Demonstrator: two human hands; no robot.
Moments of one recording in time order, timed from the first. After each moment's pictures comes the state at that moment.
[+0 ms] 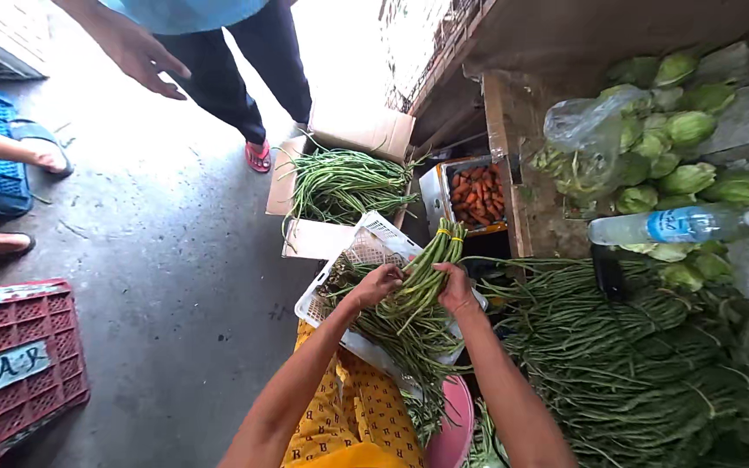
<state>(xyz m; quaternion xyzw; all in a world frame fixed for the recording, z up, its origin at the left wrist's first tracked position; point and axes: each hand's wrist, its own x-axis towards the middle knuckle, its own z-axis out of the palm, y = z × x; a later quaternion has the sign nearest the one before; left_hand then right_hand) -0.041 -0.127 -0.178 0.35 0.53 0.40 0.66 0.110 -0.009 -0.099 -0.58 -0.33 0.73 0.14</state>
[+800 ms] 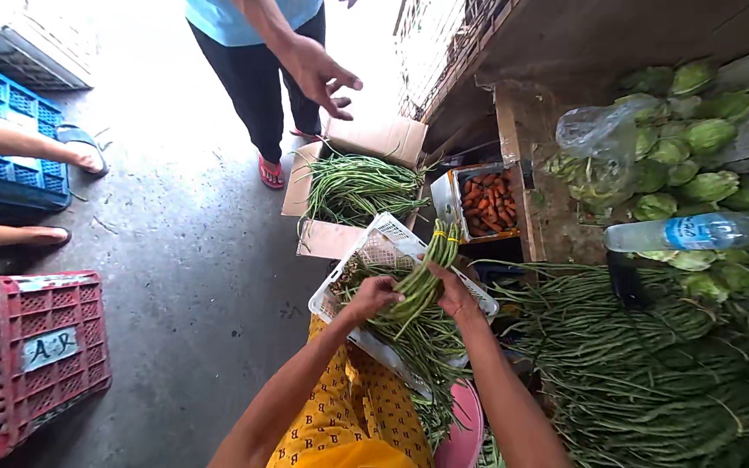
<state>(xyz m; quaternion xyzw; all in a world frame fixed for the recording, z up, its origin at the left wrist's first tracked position) -0.040 -0.176 -0.169 0.32 0.57 0.45 0.60 0.100 -0.033 -0.100 -0.53 -0.38 0.75 0.09</state>
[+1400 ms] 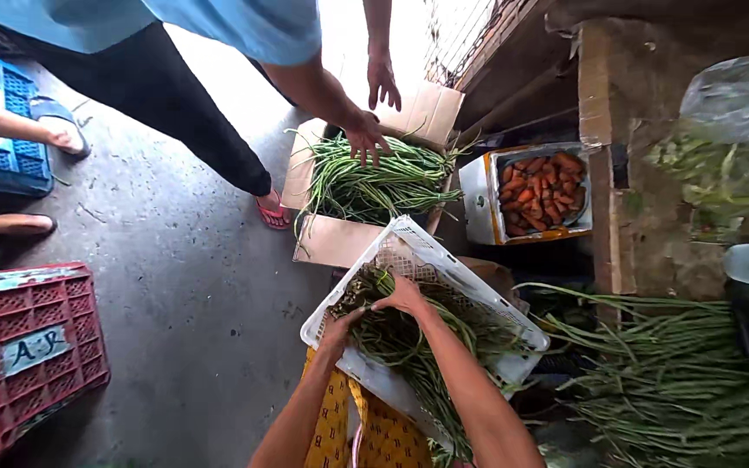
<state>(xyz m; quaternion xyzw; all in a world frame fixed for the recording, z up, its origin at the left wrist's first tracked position) -0.023 -0.228 -0.331 -0.22 0.62 0.54 0.52 0.036 -0.033 -0.308 -0.40 -0.72 0.43 -0.36</state>
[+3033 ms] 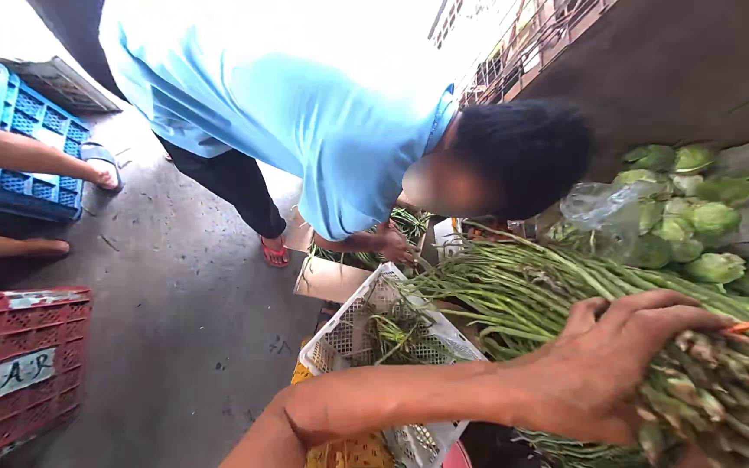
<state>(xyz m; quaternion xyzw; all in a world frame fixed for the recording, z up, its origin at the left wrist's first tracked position) -0.029 -0.020 0.105 0.54 0.32 0.69 0.35 0.115 -0.021 0.138 -0.51 -0.53 0.34 0.58</state>
